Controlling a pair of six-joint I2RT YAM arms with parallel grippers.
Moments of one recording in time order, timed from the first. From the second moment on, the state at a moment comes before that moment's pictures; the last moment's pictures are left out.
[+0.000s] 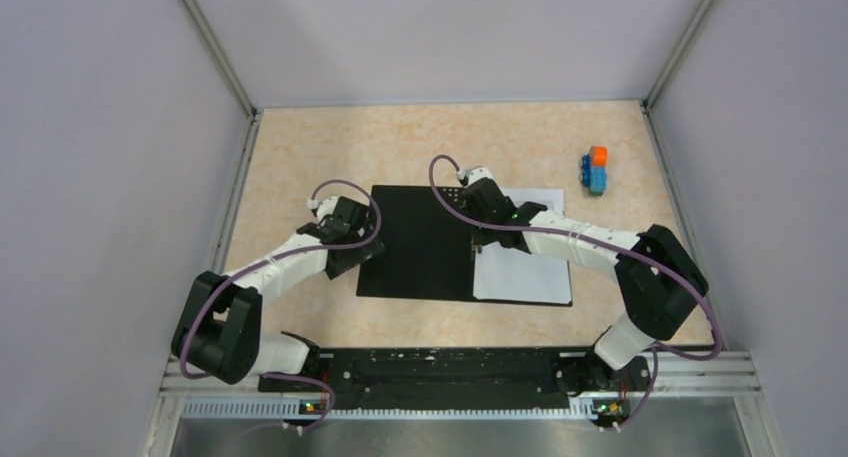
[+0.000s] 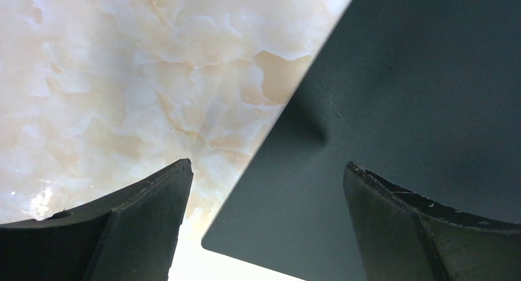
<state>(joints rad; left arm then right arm) -0.40 1.34 0.70 -0.47 -0.26 -0.89 0.76 1.59 1.01 -0.32 0.28 0.27</state>
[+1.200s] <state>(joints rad) -0.58 1.47 0.83 -0.44 -0.15 -0.77 0.74 1.43 0.80 -0.25 0.19 0.29</state>
